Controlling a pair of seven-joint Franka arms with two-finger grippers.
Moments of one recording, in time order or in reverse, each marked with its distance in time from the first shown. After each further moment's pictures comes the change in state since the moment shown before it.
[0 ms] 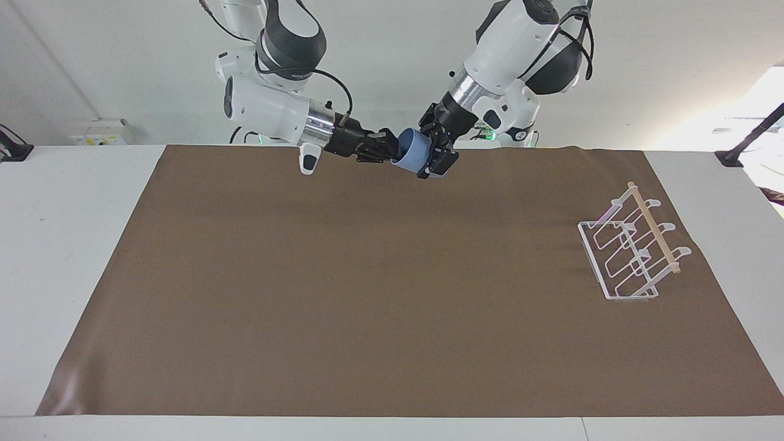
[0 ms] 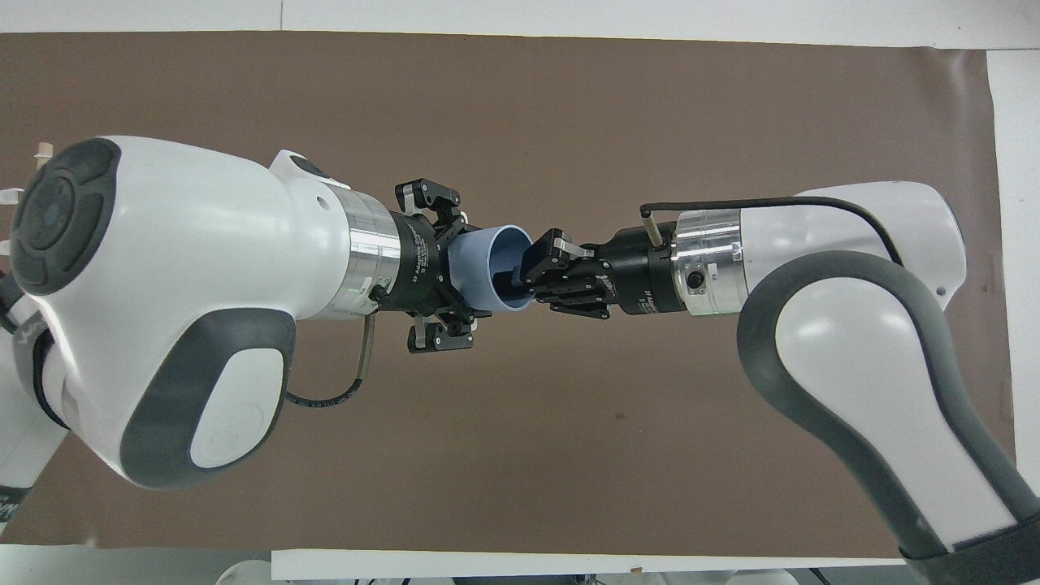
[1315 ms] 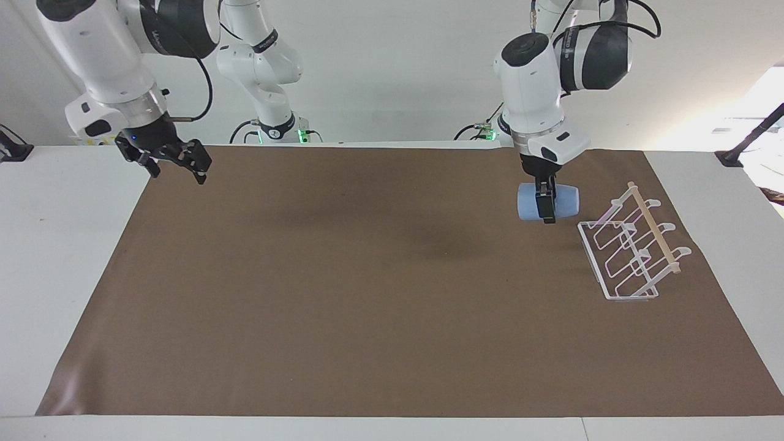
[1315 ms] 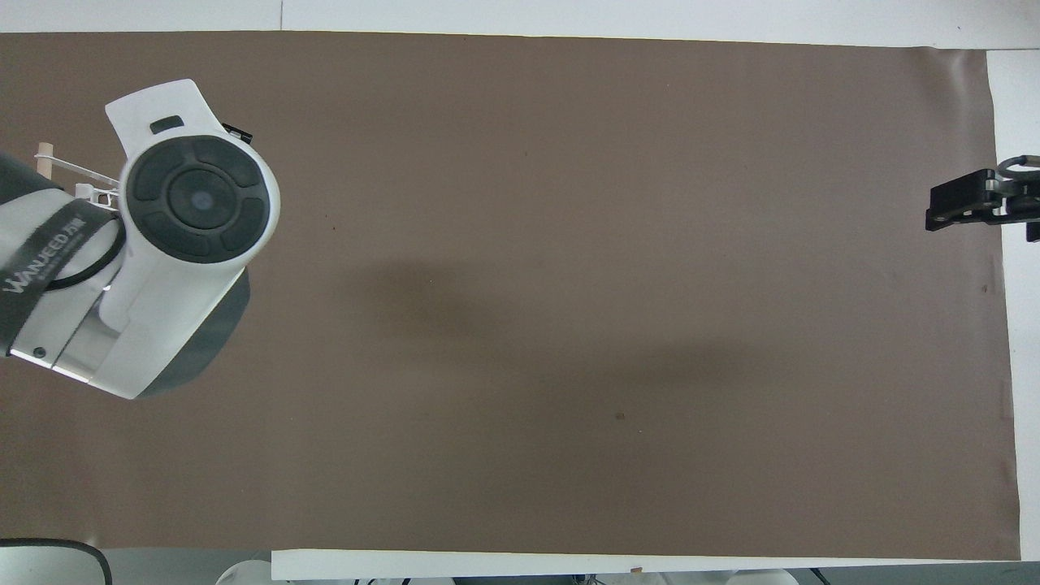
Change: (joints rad) left arm 0.134 0.065 0.017 -0.072 1.107 -0.203 0.288; right arm -0.427 0.045 -0.019 0.459 -1.266 -0.529 -0.107
